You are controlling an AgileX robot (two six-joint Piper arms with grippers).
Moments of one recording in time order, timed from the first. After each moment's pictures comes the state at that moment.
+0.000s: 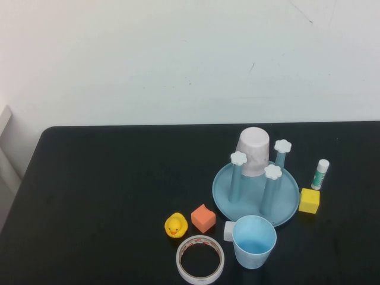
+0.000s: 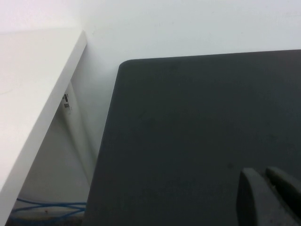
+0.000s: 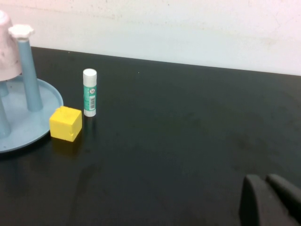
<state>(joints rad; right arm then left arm) -0.07 -0.01 0.02 -0.11 0.40 -0.03 -0.02 -0.01 0.02 -0.05 0.36 0.03</state>
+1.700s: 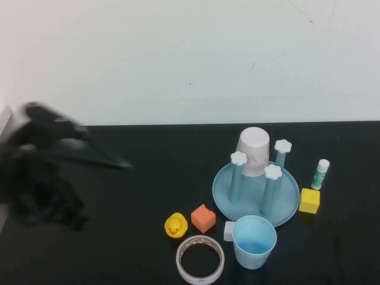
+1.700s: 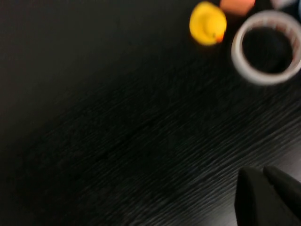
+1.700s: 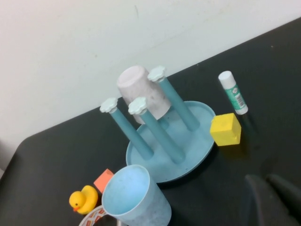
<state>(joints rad) -0.07 -0.01 0.03 0.68 0.44 -0.15 -0.24 1.28 -1.02 -0.25 0.95 0.47</state>
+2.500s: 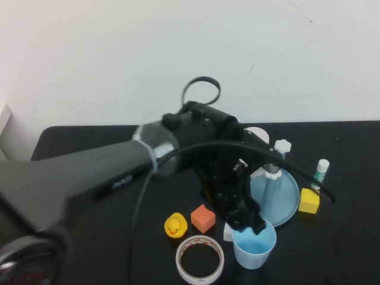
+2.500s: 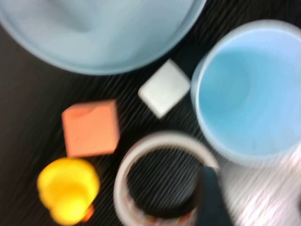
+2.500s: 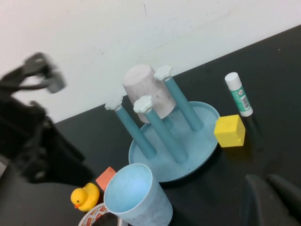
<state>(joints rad) -0.07 -0.01 0.03 0.73 0.45 -0.22 -0.79 2.05 -1.62 -0.10 0.94 0.21</state>
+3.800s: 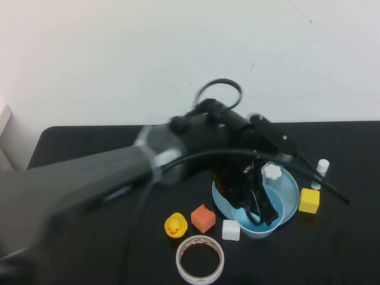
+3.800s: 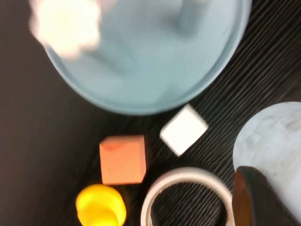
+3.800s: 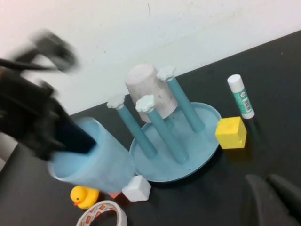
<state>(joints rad) -0.07 -0.01 0.03 0.75 0.45 -0.26 -0.85 2.02 -1.63 0.06 0.85 0.05</state>
